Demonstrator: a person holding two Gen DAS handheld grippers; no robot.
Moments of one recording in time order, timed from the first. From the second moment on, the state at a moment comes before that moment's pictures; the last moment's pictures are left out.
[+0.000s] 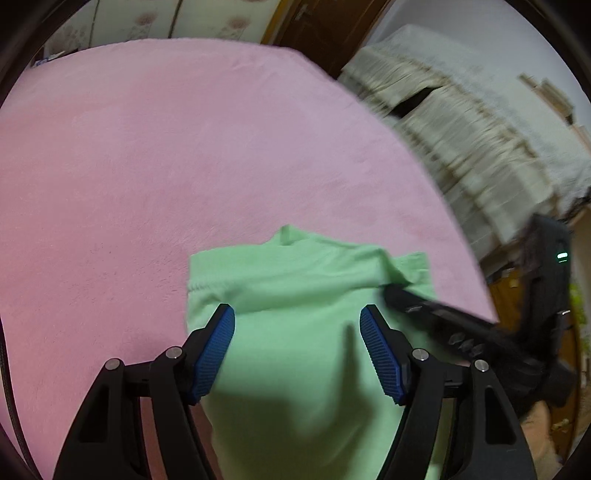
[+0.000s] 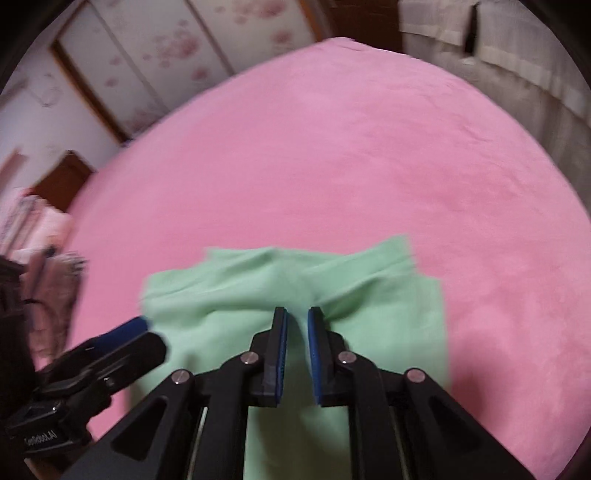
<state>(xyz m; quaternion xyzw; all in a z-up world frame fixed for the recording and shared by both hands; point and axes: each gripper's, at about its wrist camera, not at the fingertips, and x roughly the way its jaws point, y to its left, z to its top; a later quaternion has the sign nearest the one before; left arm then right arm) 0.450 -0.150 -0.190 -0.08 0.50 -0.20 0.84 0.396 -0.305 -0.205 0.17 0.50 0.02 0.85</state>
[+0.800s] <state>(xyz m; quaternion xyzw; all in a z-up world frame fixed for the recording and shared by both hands) 0.408 -0.056 -0.127 -0.09 0.46 -0.19 0.86 0.309 -0.375 -0.152 0.19 0.47 0.02 0.86</state>
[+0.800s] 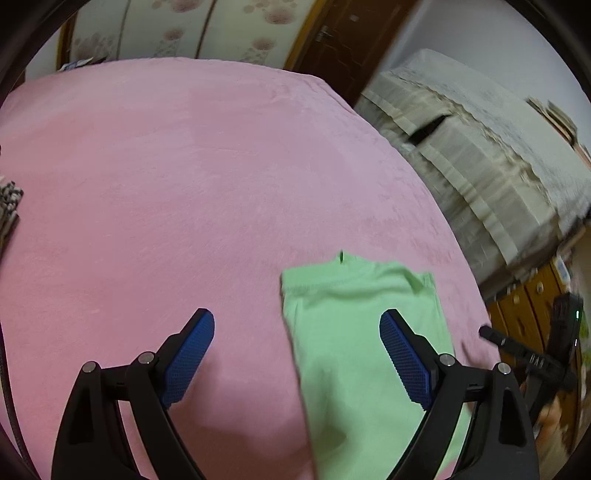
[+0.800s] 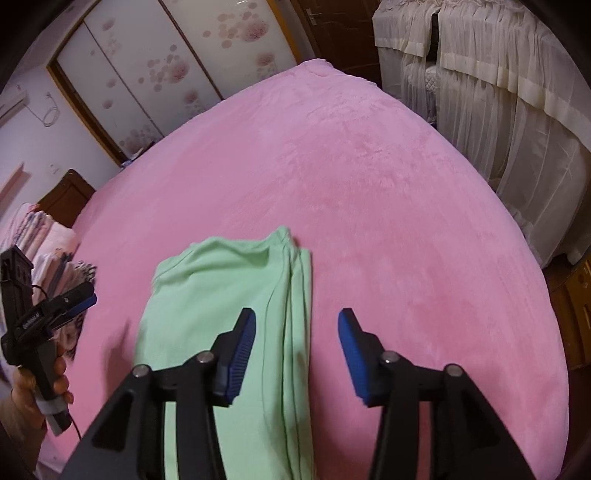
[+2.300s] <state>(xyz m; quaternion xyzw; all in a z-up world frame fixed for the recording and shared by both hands) 0.428 -0.118 -0.233 -0.21 0.52 -0.28 0.78 0.362 -0.343 -0.206 0.24 0.46 0.09 0.85</state>
